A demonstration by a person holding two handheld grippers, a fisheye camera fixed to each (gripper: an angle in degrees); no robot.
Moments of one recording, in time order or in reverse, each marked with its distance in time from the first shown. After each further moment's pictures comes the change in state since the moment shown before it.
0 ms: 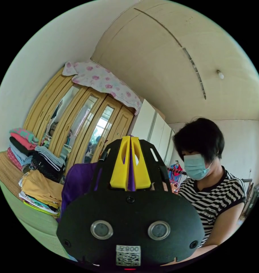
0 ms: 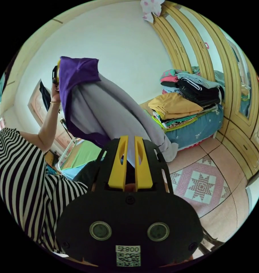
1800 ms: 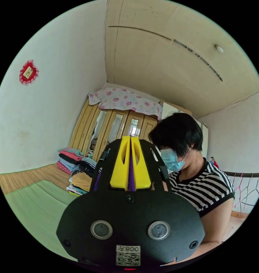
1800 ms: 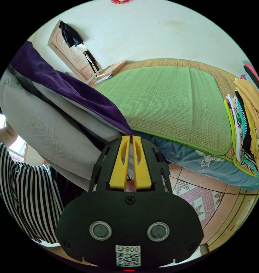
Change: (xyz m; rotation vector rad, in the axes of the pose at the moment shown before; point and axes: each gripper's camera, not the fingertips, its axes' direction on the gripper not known) left arm 0.350 0.168 -0.243 -0.129 -0.659 0.717; right arm -0.173 0.042 0.199 -1.508 0.492 -2.050
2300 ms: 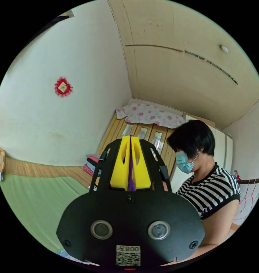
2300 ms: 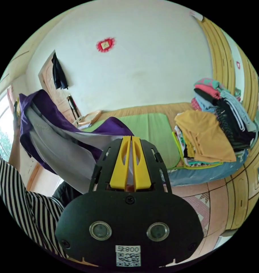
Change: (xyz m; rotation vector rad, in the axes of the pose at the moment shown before) left arm 0.087 0.087 -0.125 0.179 -0.329 -0.053; right arm -0.040 0.118 -0.244 0.509 0.293 0.136
